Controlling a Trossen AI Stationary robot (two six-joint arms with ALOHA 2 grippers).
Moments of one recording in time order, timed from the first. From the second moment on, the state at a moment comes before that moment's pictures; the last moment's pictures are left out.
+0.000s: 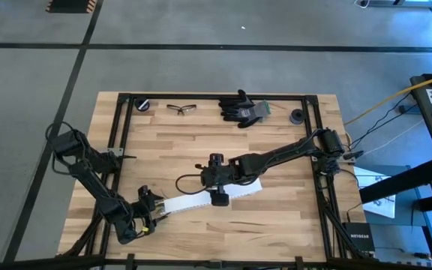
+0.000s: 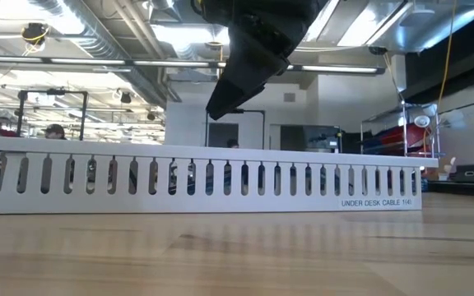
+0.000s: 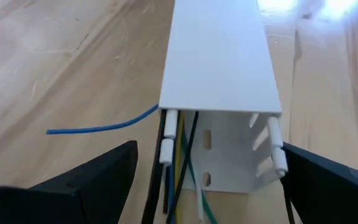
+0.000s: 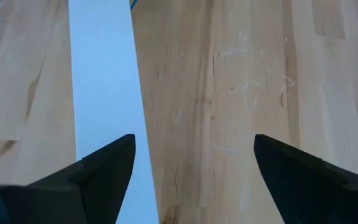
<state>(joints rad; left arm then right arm) -1.05 1.63 0.59 -0.17 -0.89 -1.22 0.22 1.96 1.48 -0.47 0.15 0.06</state>
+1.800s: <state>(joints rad) -1.04 1.63 0.59 -0.18 -0.90 -1.22 0.27 2.08 1.48 -0.40 0.01 0.07</state>
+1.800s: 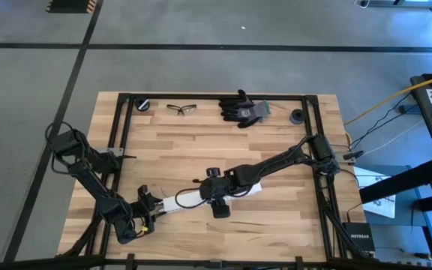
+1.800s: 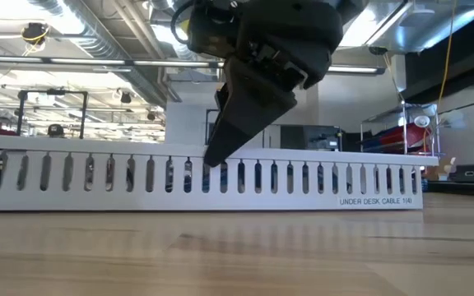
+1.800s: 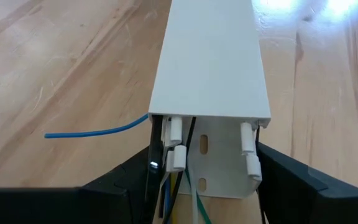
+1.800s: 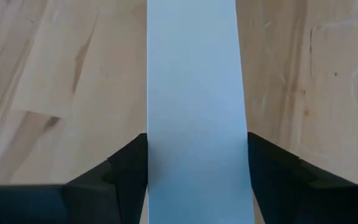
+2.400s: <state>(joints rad) -1.04 1.63 0.59 -0.18 -0.90 -1.21 0.27 2.13 1.48 -0.26 0.01 0.07</state>
